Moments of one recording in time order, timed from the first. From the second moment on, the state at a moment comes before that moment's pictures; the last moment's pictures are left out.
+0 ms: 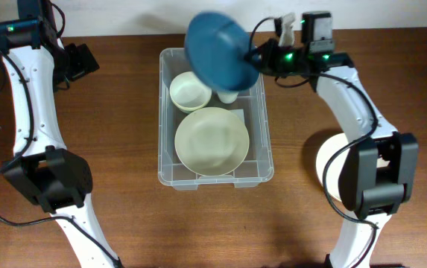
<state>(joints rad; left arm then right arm) 0.19 2.25 2.43 -1.43 -0.04 -0.33 0.12 2.07 1.74 -0.45 -0.73 0.48</state>
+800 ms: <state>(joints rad) 0.19 2.25 2.43 -1.43 -0.04 -0.33 0.37 1.85 1.71 -0.98 -0.19 0.20</state>
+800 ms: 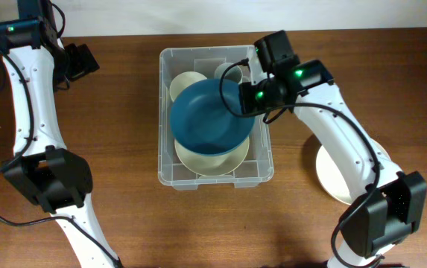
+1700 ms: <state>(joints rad) 0.19 2.25 2.43 -1.43 -0.04 -0.33 0.27 1.77 1.62 -1.00 -0.20 0.16</state>
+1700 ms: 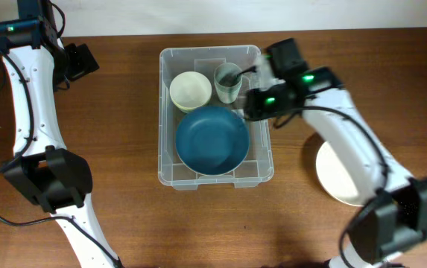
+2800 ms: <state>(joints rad) 0.19 2.25 2.43 -1.43 -0.04 -0.33 -0.25 1.65 0.95 -0.60 0.05 0.29</state>
